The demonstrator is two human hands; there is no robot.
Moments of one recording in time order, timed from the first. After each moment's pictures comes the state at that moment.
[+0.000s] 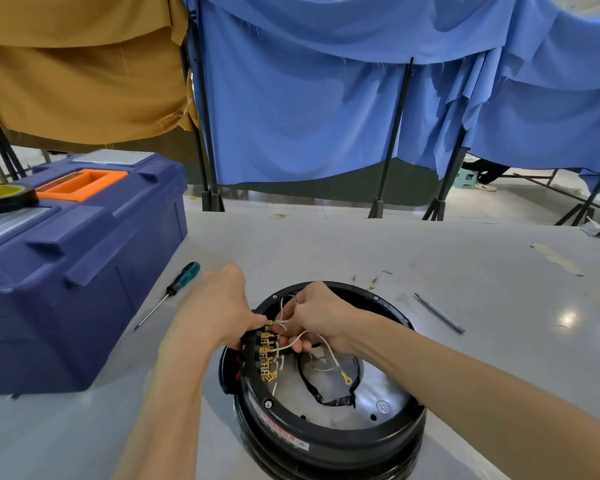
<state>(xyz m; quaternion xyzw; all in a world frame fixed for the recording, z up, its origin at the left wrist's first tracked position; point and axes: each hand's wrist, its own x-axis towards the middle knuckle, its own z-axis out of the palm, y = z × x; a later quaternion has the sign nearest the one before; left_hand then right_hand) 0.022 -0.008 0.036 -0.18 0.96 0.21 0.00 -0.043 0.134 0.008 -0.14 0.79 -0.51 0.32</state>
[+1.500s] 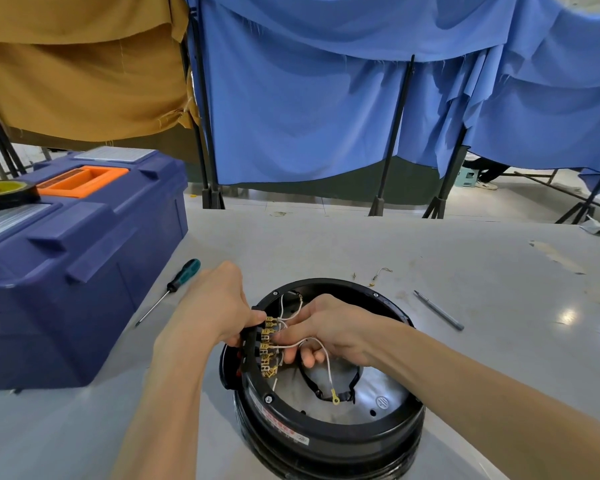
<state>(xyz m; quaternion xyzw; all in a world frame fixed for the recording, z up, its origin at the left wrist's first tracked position) 0.021 -0.009 0.036 -0.20 0.94 0.27 0.01 -0.037 0.153 0.003 -0.18 0.73 -0.52 0.41</state>
